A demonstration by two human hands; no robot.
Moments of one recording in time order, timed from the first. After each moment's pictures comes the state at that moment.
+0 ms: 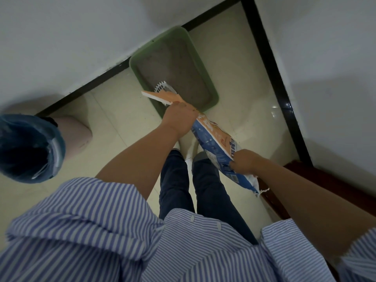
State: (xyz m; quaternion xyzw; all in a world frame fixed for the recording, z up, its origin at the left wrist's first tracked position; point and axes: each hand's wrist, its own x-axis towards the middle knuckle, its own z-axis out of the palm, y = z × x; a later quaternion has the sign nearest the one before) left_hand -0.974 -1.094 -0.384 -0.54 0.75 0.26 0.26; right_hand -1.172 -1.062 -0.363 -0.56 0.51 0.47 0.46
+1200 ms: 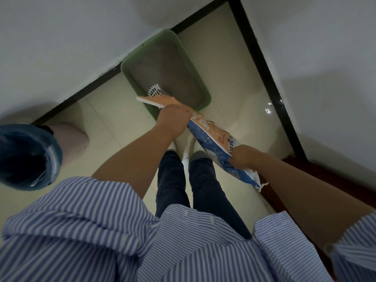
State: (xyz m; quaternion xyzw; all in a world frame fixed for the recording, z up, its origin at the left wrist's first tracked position) left_hand -0.989 -1.105 -0.374 -0.54 0.74 0.29 0.27; right_hand -1.189 -1.080 -0.350 -0.54 0.52 0.46 0.47
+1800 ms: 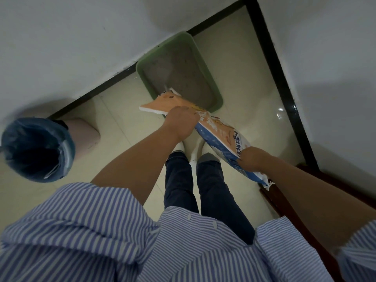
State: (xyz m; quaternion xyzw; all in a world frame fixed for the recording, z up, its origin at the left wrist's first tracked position) left_hand -0.970 -1.107 -0.358 -0.53 0.74 0.29 0.28; right_hand -1.184 -1.083 -0.375 -0.57 0.50 0.47 0.45
